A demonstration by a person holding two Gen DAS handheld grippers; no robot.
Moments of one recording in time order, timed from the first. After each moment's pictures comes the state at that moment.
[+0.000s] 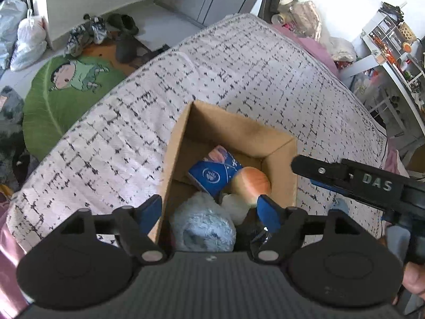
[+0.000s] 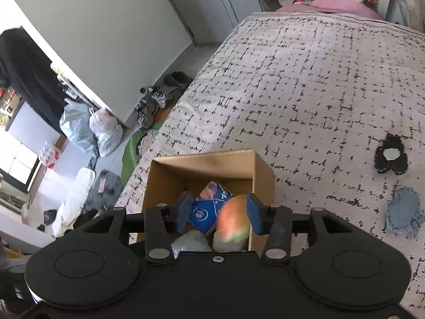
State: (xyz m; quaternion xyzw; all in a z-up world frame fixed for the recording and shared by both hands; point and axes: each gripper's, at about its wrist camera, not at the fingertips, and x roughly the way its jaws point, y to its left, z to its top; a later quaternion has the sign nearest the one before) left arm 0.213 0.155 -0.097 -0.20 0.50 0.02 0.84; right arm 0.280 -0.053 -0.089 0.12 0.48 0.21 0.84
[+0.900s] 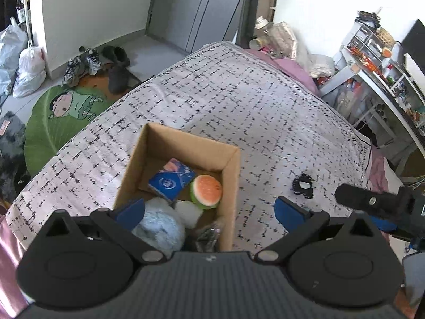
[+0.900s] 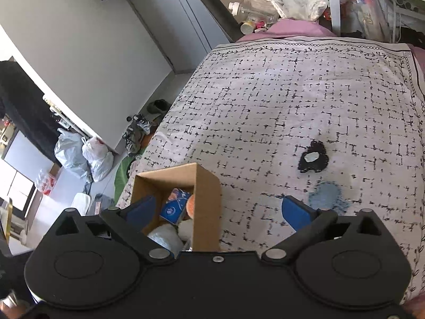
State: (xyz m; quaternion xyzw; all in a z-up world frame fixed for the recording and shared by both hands) left arm 0.190 0.081 -0.045 -0.18 0.45 0.03 0.88; right arm 0.244 -0.157 -0.045 0.14 0.45 0.17 0.86
